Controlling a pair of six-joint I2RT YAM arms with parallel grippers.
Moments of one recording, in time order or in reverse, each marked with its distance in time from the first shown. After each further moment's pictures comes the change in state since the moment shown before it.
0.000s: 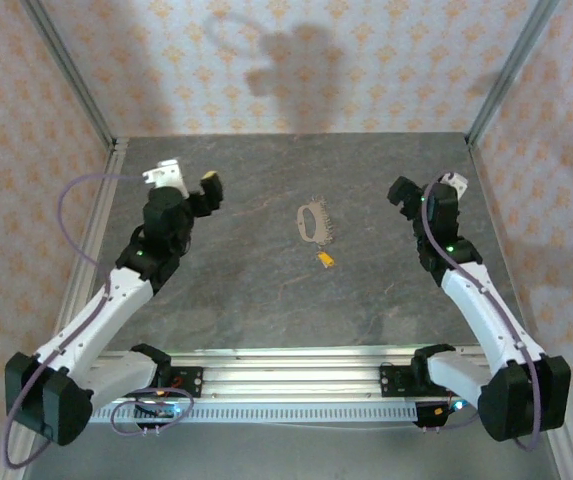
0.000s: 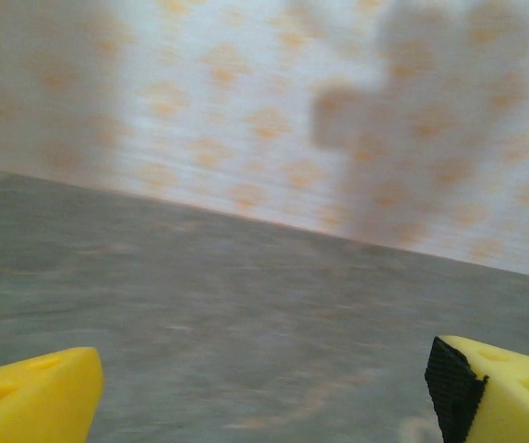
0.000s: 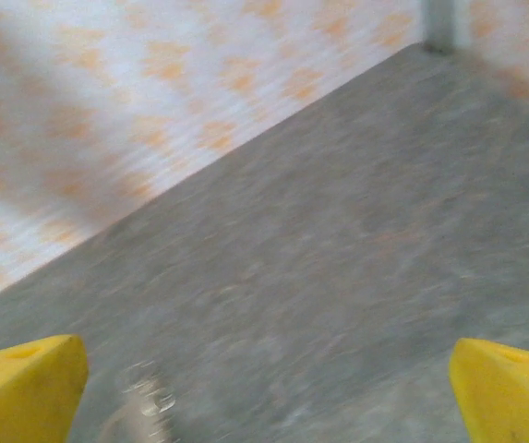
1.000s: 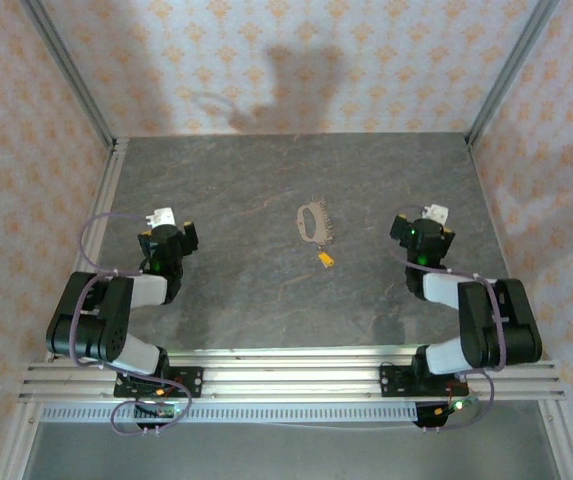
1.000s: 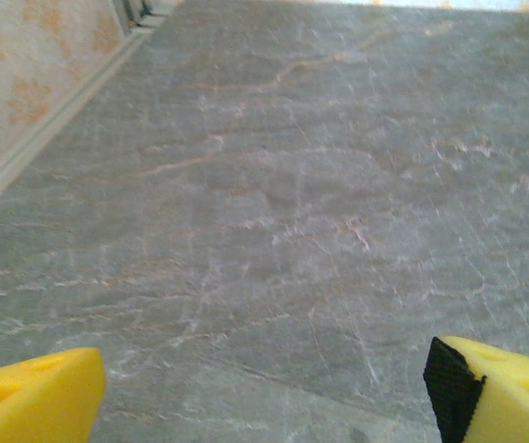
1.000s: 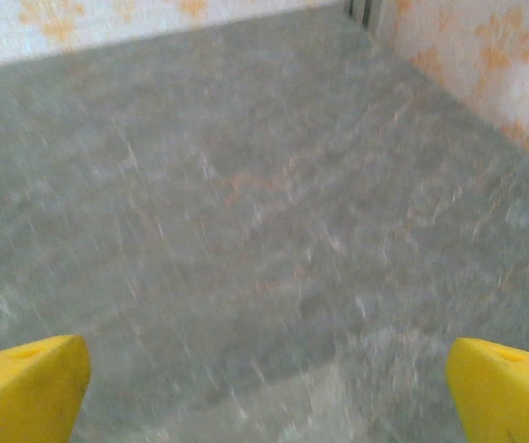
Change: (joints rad) left arm 0.248 0.453 -0.435 0.653 0.023 0.189; right arm -0.108 0.385 -0.422 0.785 0.004 -0.358
